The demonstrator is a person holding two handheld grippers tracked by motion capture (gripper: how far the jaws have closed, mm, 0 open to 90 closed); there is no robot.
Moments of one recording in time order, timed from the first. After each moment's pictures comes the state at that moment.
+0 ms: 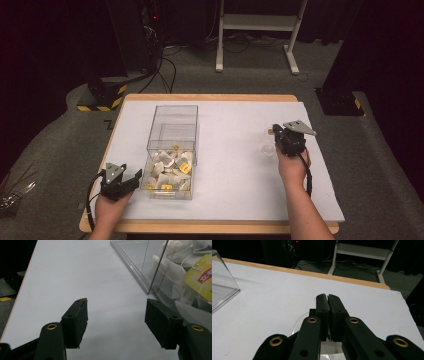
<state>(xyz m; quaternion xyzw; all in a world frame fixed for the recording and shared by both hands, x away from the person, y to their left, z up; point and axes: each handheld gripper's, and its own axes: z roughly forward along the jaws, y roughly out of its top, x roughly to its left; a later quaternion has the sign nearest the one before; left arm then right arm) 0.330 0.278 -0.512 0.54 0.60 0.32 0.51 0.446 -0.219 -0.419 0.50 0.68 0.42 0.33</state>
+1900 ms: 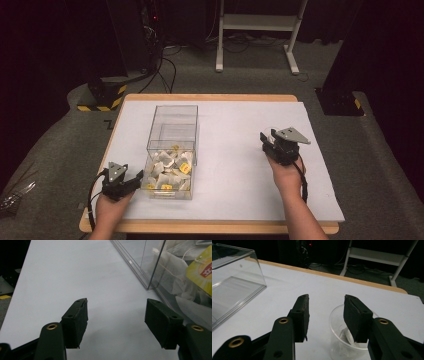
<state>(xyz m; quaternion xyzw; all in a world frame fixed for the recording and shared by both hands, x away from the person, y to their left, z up) 0.333 0.275 -0.514 0.55 0.60 0.31 0.49 0.414 -0.196 -0.415 0.46 0.70 0.44 0.31</state>
